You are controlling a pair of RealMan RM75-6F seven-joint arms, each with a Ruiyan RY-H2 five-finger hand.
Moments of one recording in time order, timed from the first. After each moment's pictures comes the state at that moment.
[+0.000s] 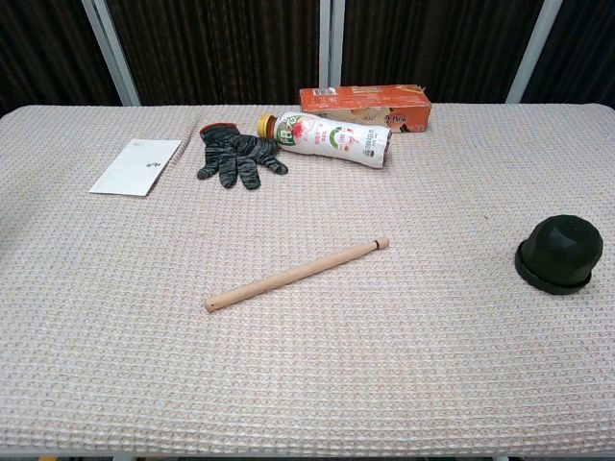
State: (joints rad) left arm -0.15 -1.27 -0.04 -1.46 1.54 1.48 0.04; right arm 0.16 -1.33 0.04 -1.49 -1.44 1.32 -0.07
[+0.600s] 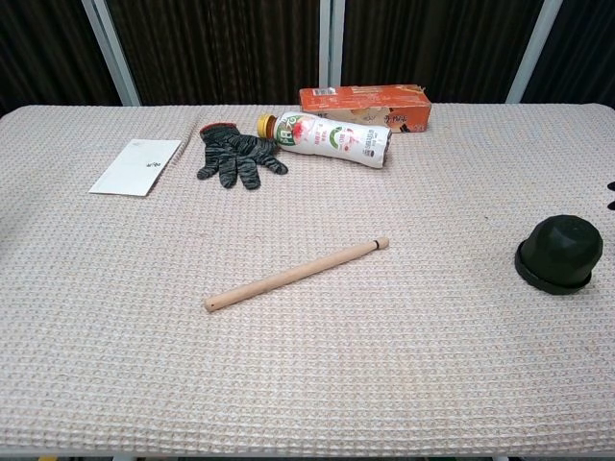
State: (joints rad) left arm -0.16 -1.30 -0.02 -1.40 1.55 1.46 -0.01; right arm 0.26 -1.40 0.06 -1.32 -1.40 1.09 0.33
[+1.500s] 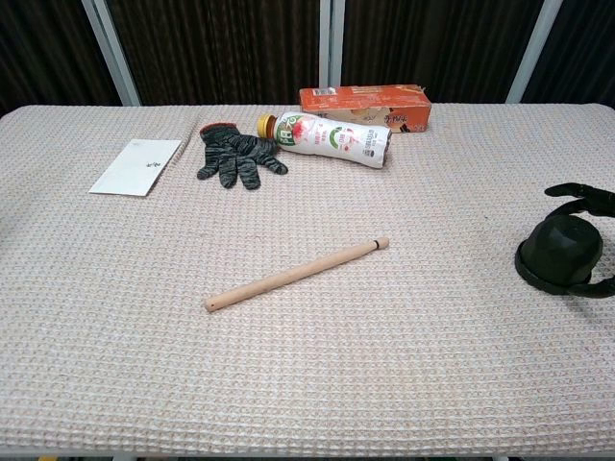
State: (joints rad) left arm -0.16 -1.30 -0.02 -1.38 1.54 1.45 -0.03; right arm 0.36 -1.48 0.08 -1.26 -1.37 0.97 0.33
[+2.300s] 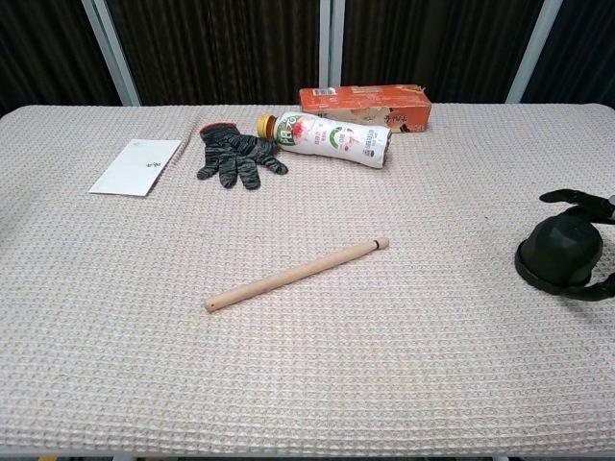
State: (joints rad) left arm -0.16 -1.29 -0.03 -1.39 1.53 1.46 -0.03; right arm 0.37 -1.50 0.07 -1.25 -1.35 0.96 0.31
